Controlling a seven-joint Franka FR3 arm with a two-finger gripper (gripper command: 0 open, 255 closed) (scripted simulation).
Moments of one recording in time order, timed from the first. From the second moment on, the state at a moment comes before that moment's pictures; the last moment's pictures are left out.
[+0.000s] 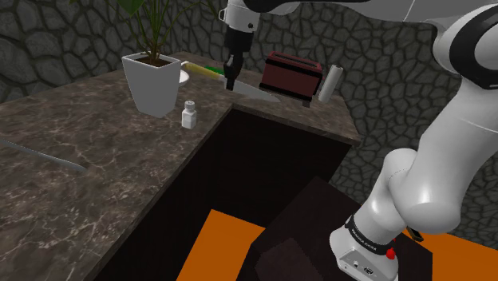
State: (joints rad) arm 0.36 0.02 -0.14 -1.74 0.01 1.78 -0.26
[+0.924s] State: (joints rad) arm 0.51 0.34 -0.03 -1.30 0.01 1.66 0.01
